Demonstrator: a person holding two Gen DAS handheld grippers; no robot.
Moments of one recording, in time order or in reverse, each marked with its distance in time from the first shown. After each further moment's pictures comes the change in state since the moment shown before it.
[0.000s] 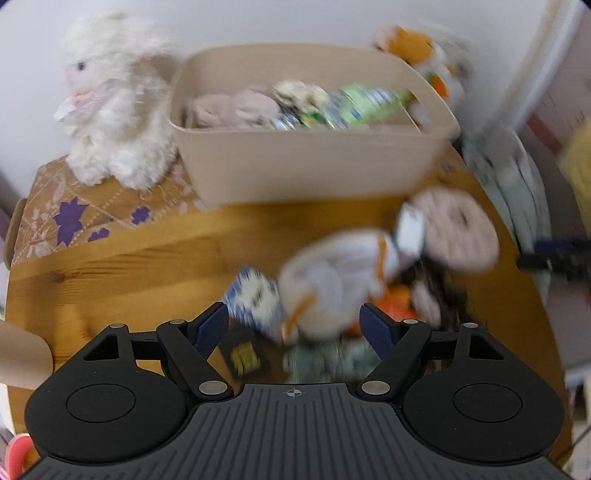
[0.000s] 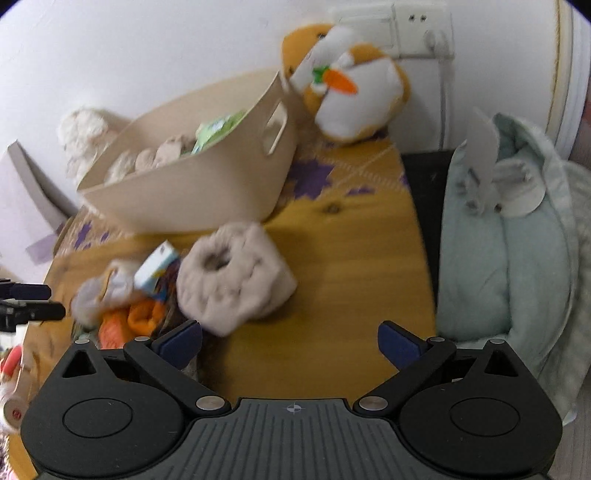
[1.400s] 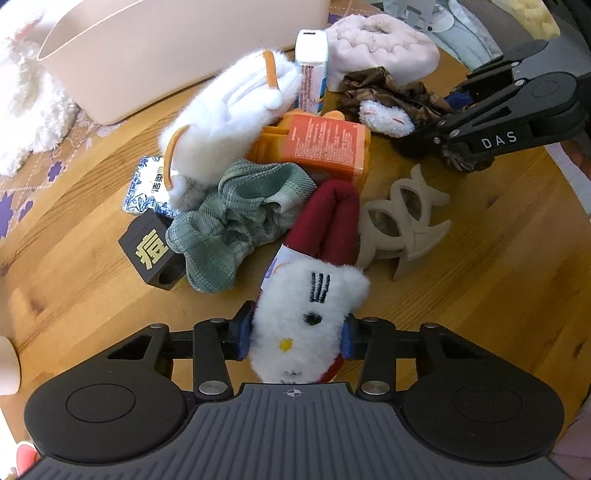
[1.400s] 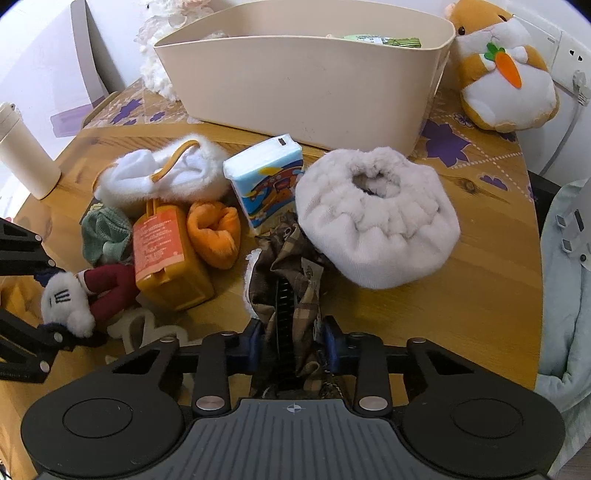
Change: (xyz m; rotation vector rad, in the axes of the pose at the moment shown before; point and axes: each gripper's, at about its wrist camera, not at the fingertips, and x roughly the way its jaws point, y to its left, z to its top) left arm 0.042 -0.042 -0.078 0.297 0.197 -0.042; right arm 0.056 0.093 -0.027 -0.348 0.165 -0.015
